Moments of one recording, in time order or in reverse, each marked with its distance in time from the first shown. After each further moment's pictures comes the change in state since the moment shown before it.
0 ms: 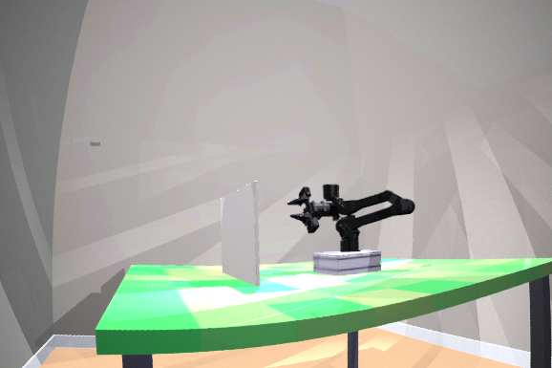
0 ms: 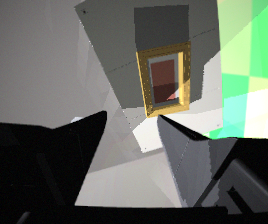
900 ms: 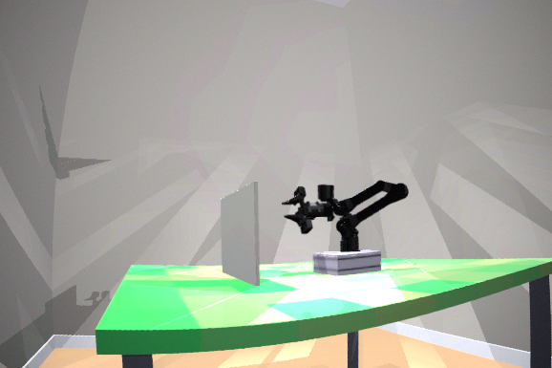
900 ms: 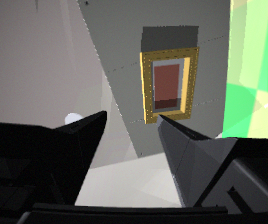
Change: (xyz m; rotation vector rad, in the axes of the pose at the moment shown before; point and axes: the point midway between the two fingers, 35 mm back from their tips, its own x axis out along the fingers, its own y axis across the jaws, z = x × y) arm 0.024 0.002 0.004 -0.082 0.007 0.006
